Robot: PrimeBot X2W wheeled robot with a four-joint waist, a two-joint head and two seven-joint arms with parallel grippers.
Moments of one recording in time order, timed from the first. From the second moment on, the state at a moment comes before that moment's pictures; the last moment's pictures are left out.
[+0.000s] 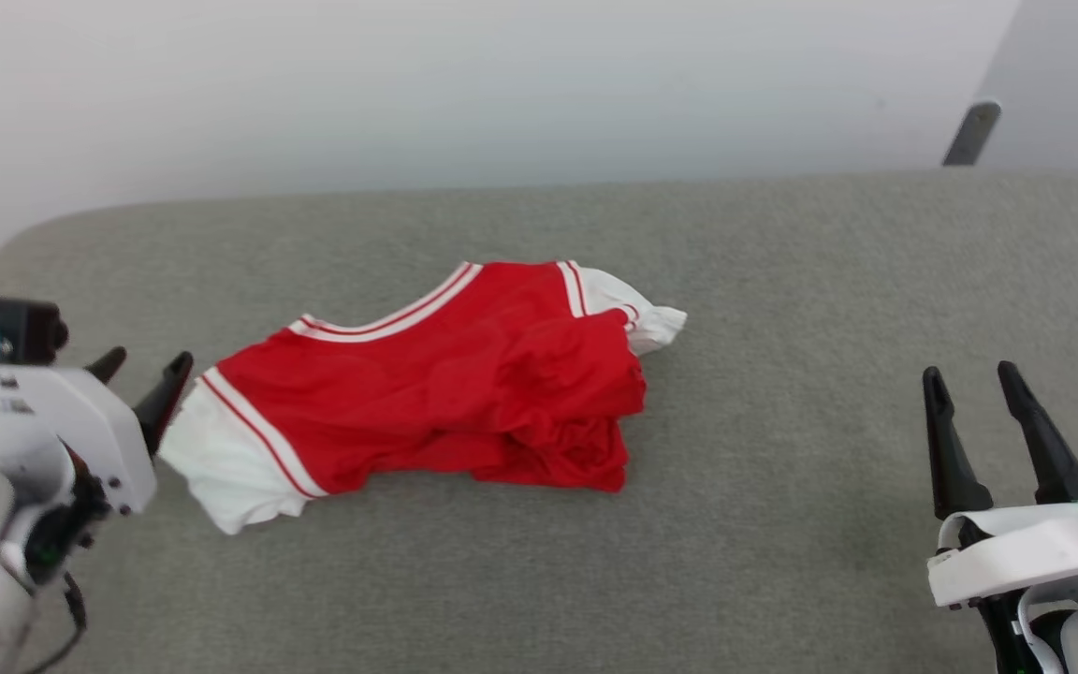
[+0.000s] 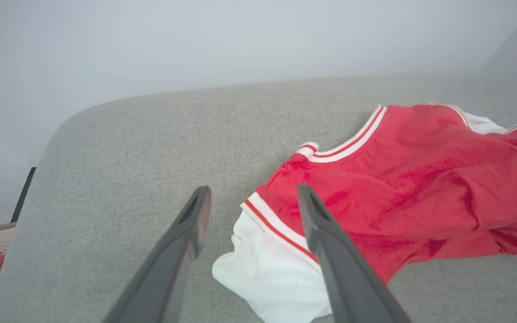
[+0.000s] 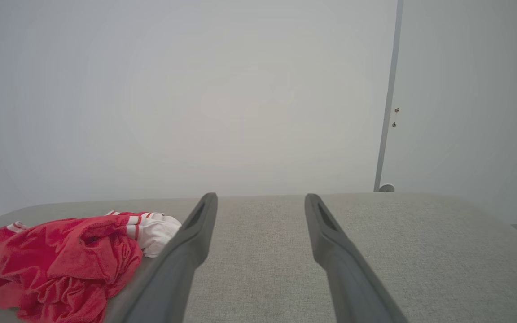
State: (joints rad) left arm -0.62 0.72 -0.55 0.59 -0.91 -0.10 0.15; right arm -0.16 -0.18 0.02 0.14 0.30 0.13 -0.21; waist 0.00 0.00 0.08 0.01
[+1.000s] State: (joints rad) left arm -0.09 0.26 -0.01 0.08 -0.48 -0.04 -0.26; right arm -0.45 -0.40 0.13 0.37 0.47 0.13 0.23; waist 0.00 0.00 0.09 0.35
